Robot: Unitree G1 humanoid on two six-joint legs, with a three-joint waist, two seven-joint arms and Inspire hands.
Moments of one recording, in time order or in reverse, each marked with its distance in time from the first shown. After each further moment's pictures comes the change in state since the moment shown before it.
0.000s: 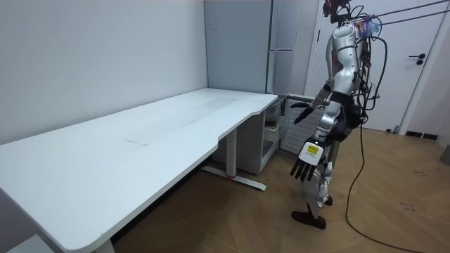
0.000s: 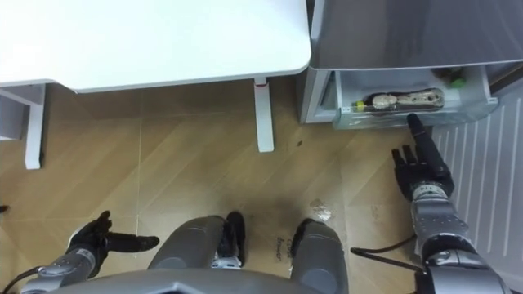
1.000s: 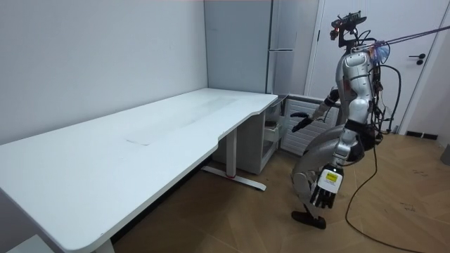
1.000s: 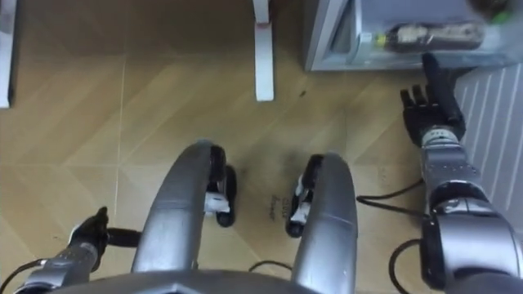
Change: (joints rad) left arm -0.020 0.010 -0.058 -0.082 -0.003 0.079 0.093; right arm -0.310 -0.092 0.012 0.047 0.032 0.018 0.019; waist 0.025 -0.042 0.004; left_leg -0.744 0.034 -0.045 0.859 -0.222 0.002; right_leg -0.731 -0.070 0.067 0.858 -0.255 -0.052
